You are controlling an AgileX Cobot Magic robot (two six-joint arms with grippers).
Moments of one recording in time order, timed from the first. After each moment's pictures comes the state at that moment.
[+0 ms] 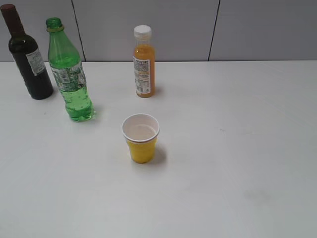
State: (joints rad) left arm -0.13 0.01 -0.51 -0.10 1.04 0.16; right arm 0.10 0.00 -0.41 0.06 0.94 -0.01
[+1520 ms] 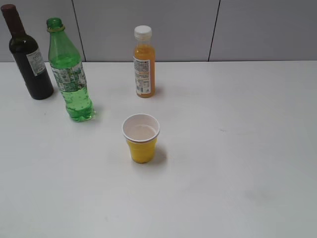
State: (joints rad) left arm -0.13 0.01 -0.51 -0.10 1.04 0.16; right arm 0.10 0.00 -0.41 0.06 0.94 -0.01
